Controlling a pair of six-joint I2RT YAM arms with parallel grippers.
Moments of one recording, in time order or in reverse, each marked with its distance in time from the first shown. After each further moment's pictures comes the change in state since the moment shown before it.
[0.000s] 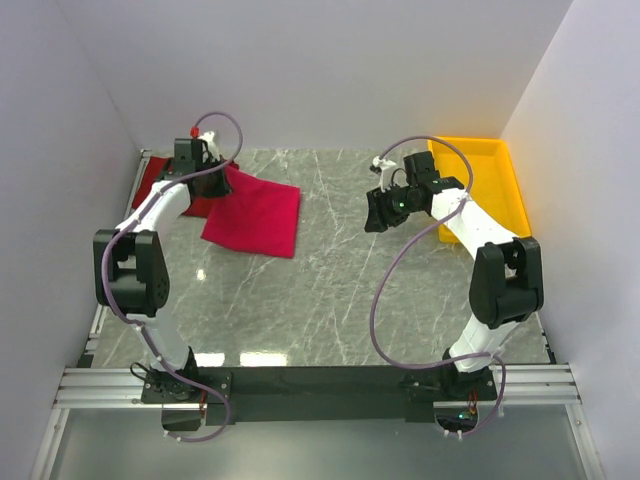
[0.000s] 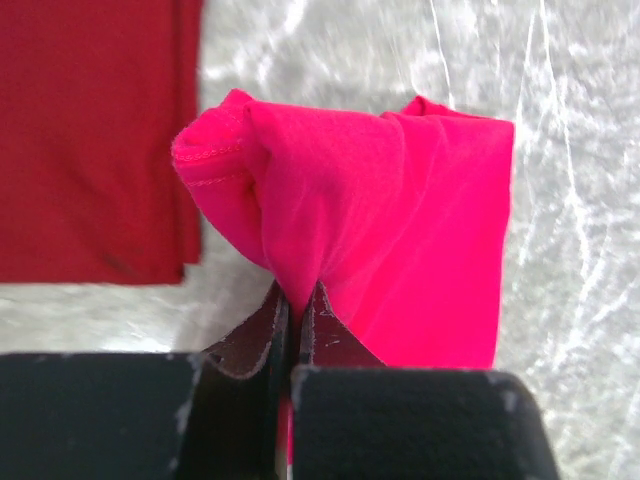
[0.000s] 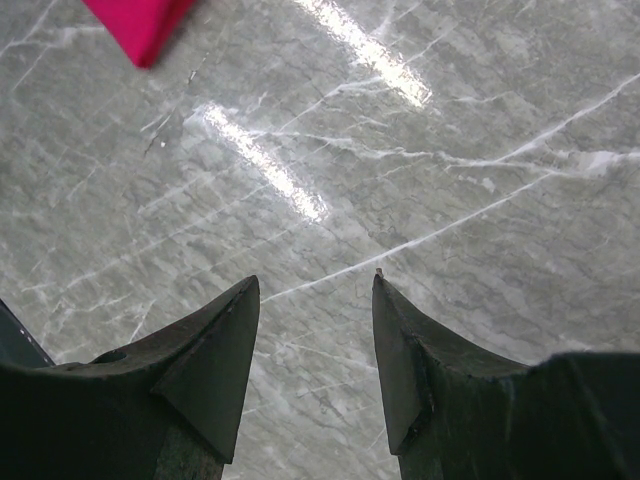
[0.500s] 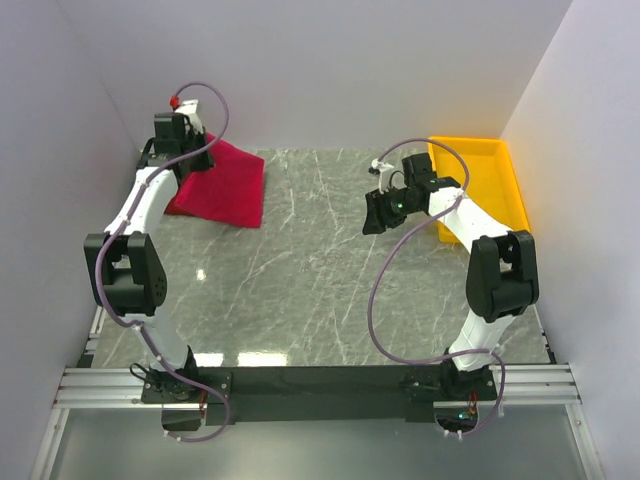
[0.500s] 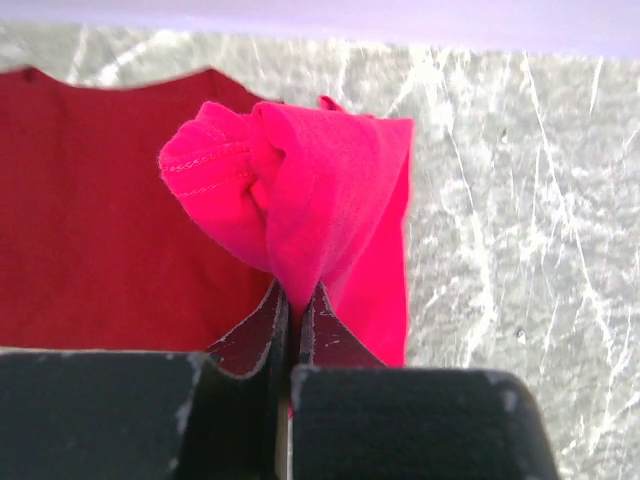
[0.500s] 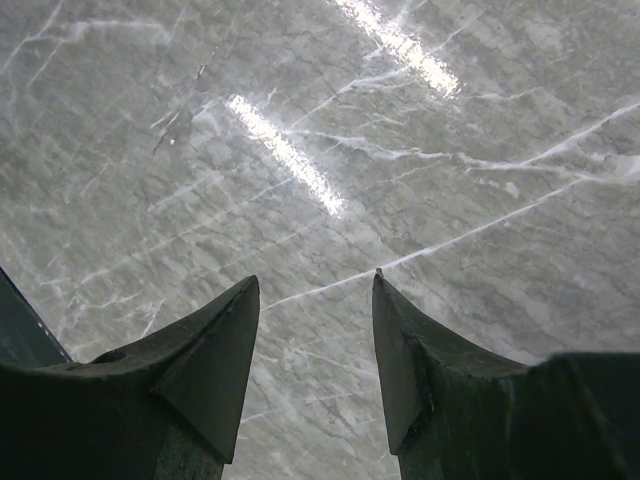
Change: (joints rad) left arm 0.052 0.002 0.188 -0.006 -0.079 0.089; right arm -0.006 0.048 0.008 0.000 -0.048 0.007
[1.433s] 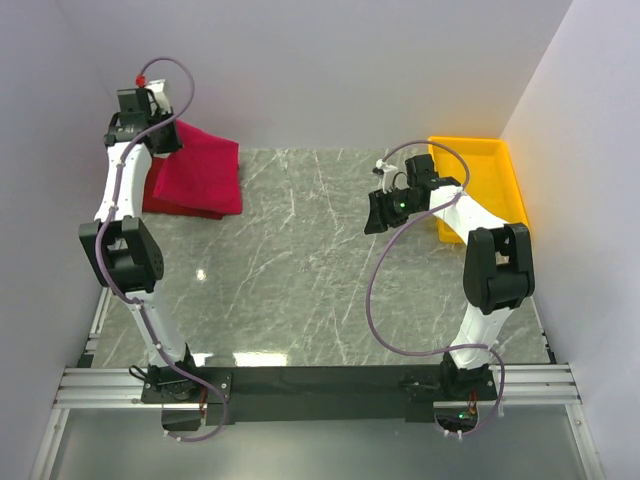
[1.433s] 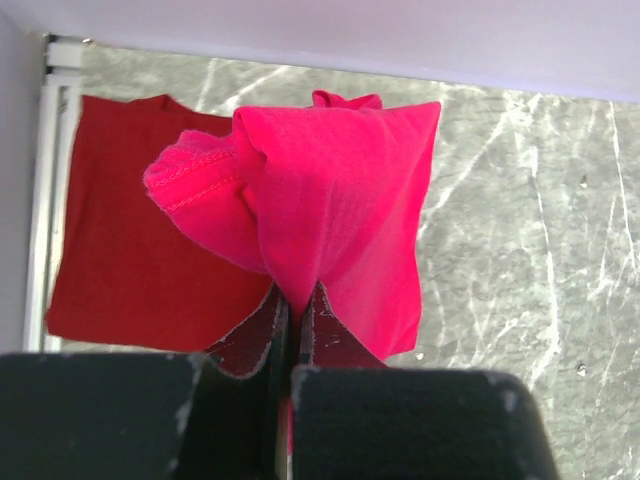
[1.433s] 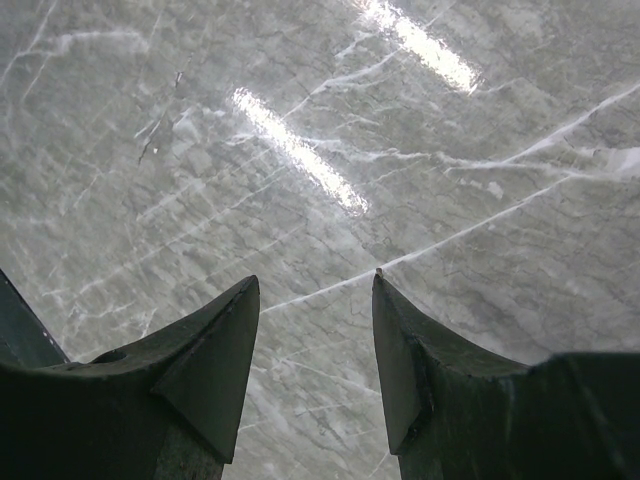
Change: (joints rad) left arm 0.143 0.199 0.419 -0.276 0.042 0.076; right arm -0.037 0.064 0.009 0.021 -0.034 0.016
